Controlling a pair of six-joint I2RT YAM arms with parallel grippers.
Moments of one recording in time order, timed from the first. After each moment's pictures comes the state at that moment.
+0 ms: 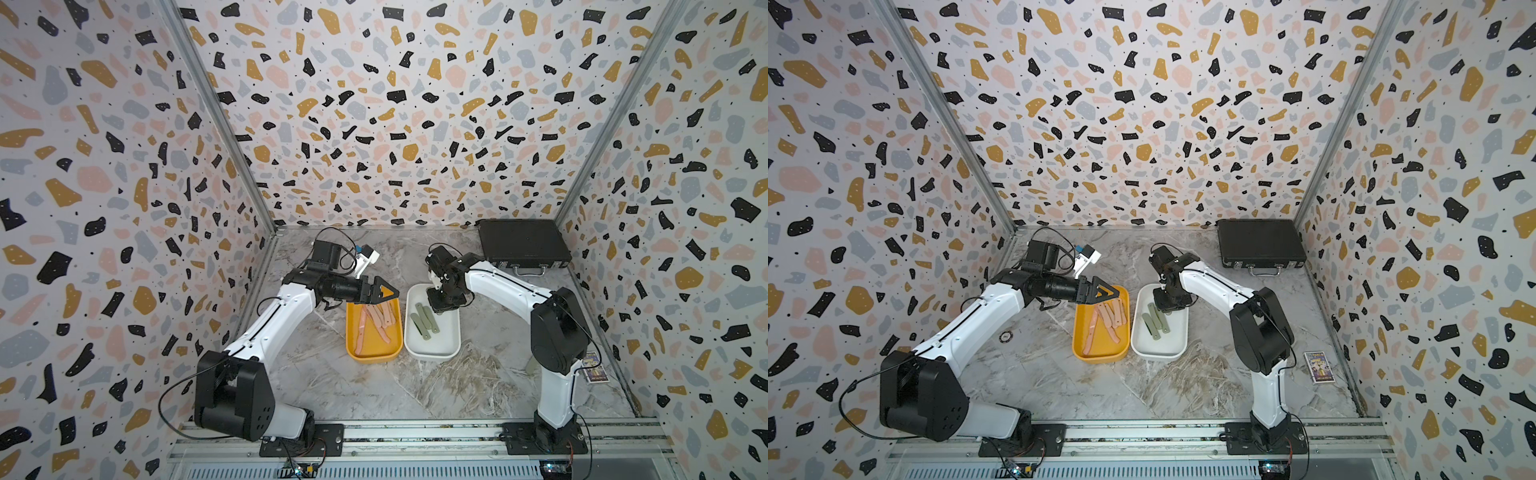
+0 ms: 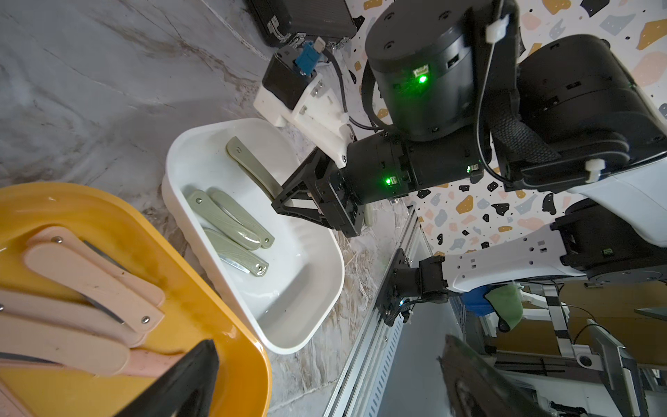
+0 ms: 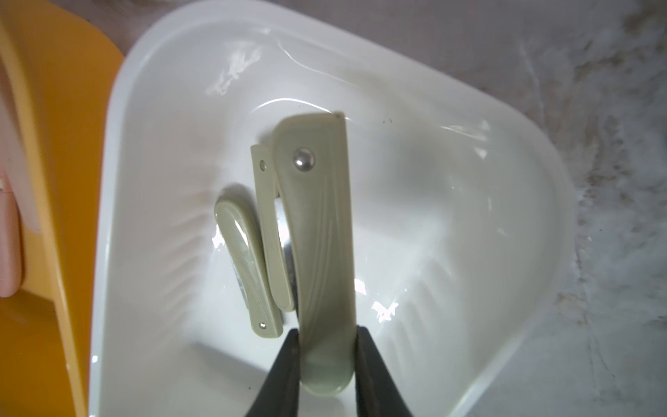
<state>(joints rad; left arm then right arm) -0.23 1.44 1.14 -0.65 0.99 -0.12 0.65 1.94 1.56 -0.96 -0.08 0.35</state>
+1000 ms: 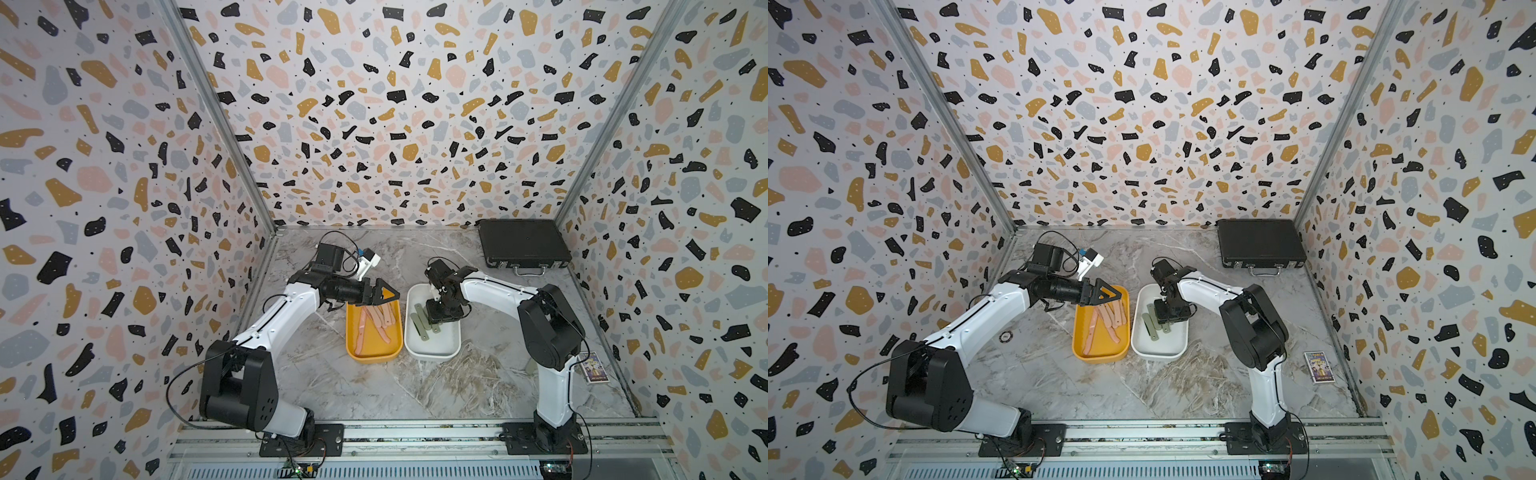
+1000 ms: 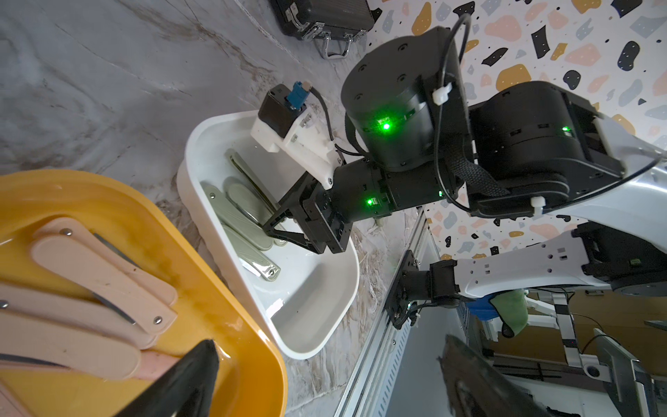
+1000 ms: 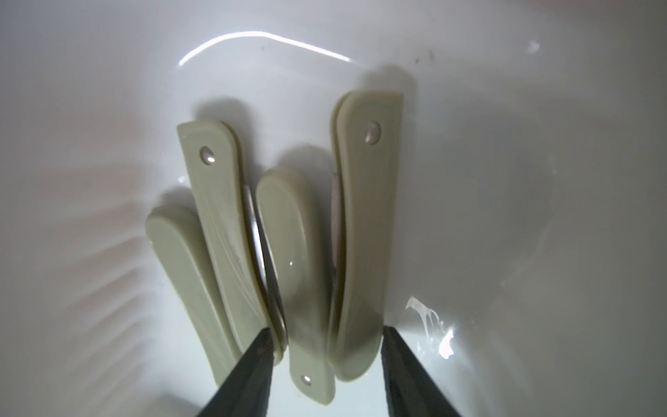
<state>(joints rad) -0.23 1.47 1.10 -0.60 0.96 -0.14 0.65 1.98 1.42 -0.82 -0.12 0.40</state>
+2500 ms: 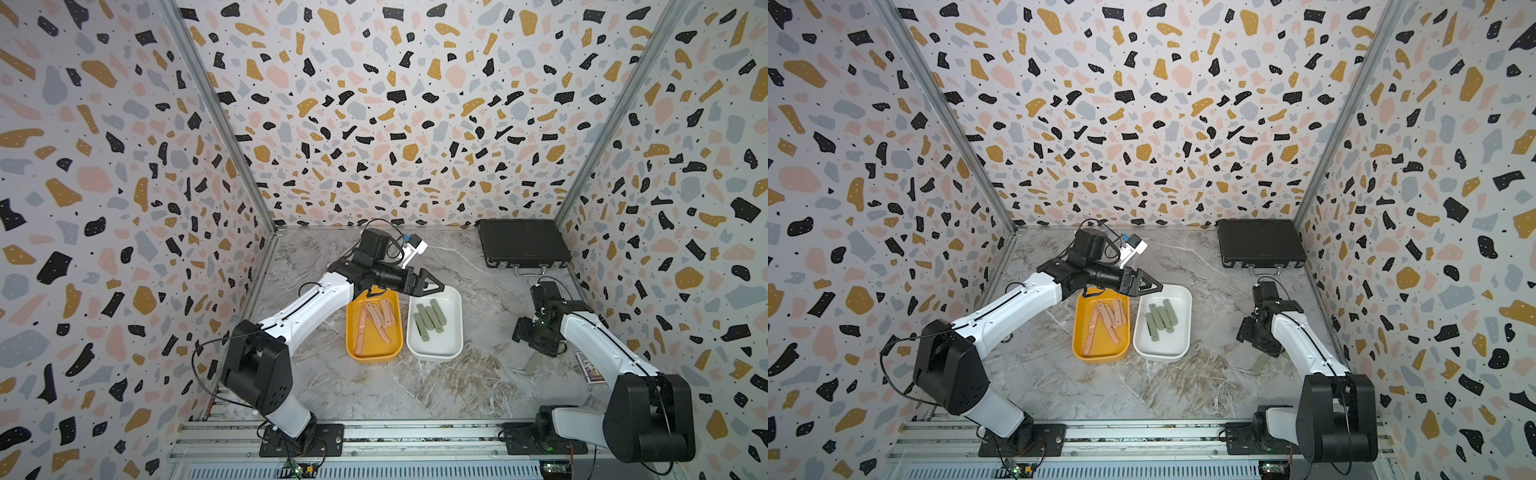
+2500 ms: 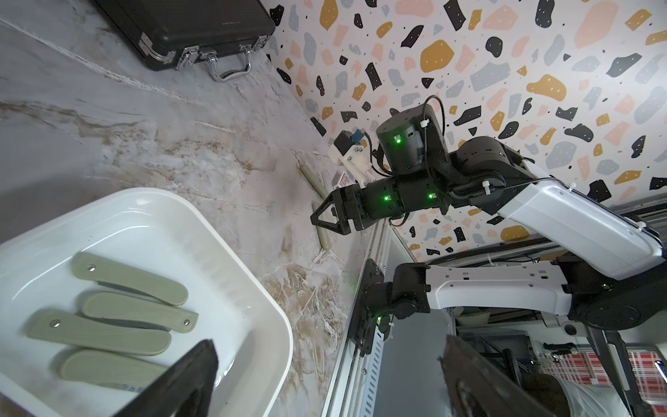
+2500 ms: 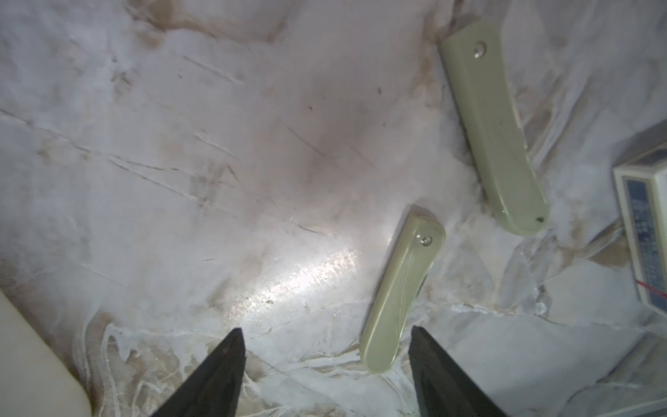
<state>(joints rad) -0.53 1.60 1.33 -0.40 0.94 -0.32 0.03 1.27 0.78 -0.91 0.02 0.49</state>
